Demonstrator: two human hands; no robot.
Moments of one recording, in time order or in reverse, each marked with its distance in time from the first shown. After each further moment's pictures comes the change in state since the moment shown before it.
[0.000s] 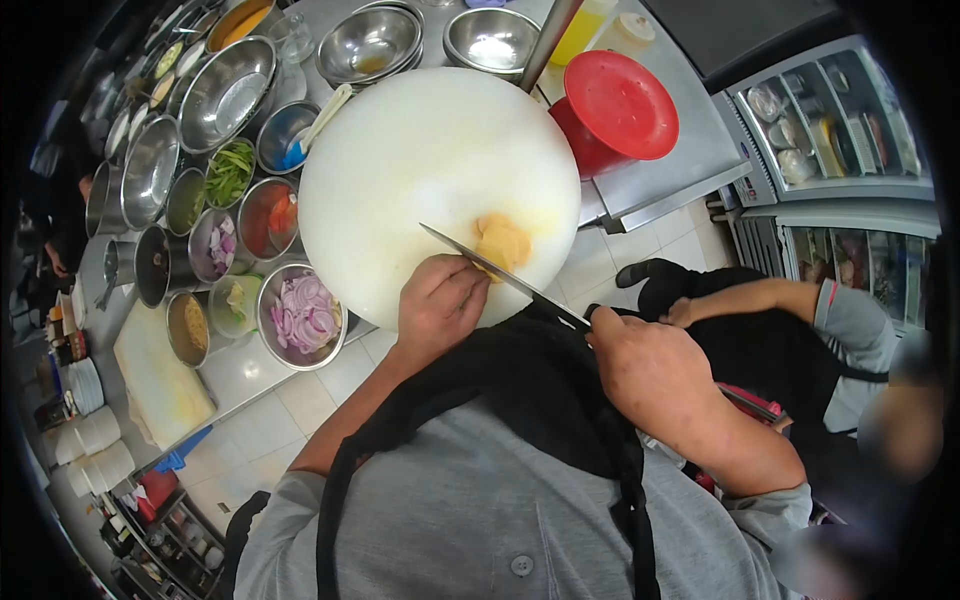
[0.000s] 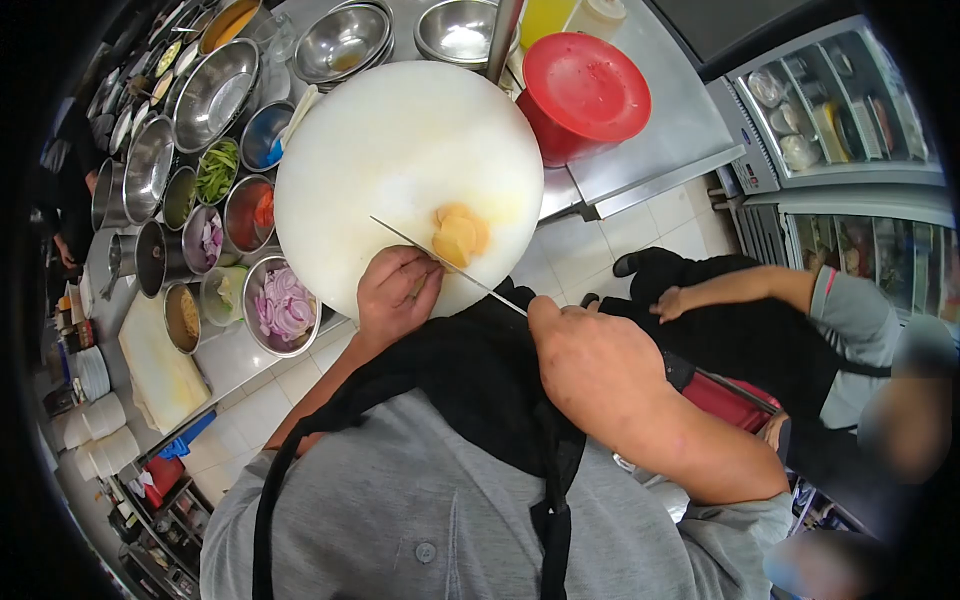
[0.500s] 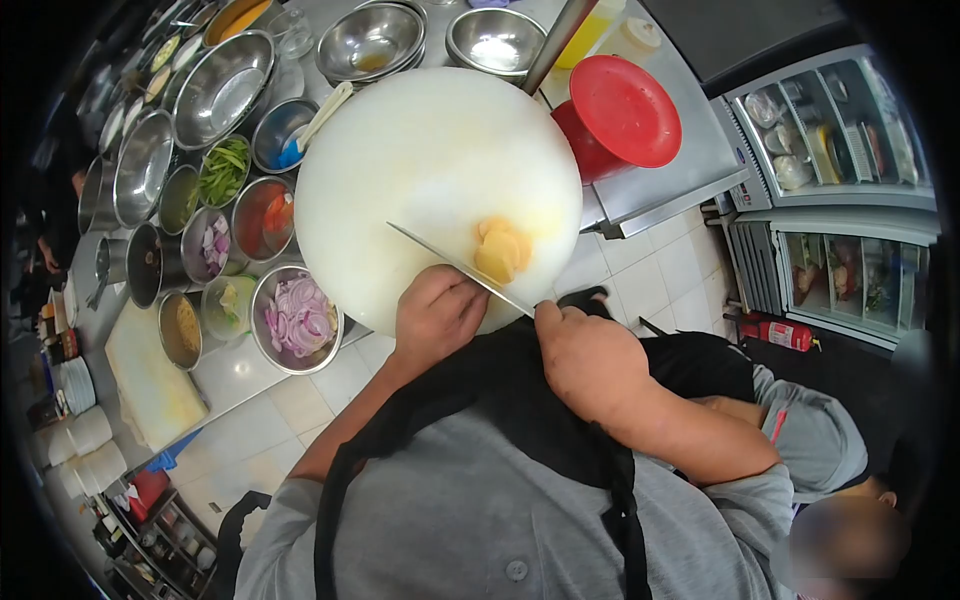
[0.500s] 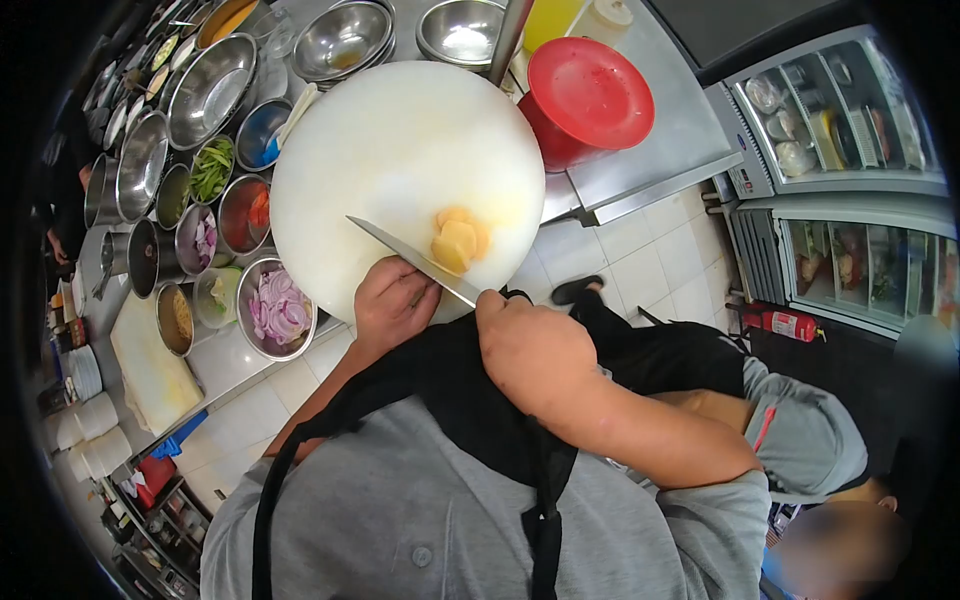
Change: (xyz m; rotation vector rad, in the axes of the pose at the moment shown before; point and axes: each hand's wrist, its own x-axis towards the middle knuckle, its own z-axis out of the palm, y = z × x) left_hand -0.008 -0.003 0.000 -0.010 0.000 -0.025; right_hand 0.042 -0.025 0.041 -0.104 -0.016 0.031
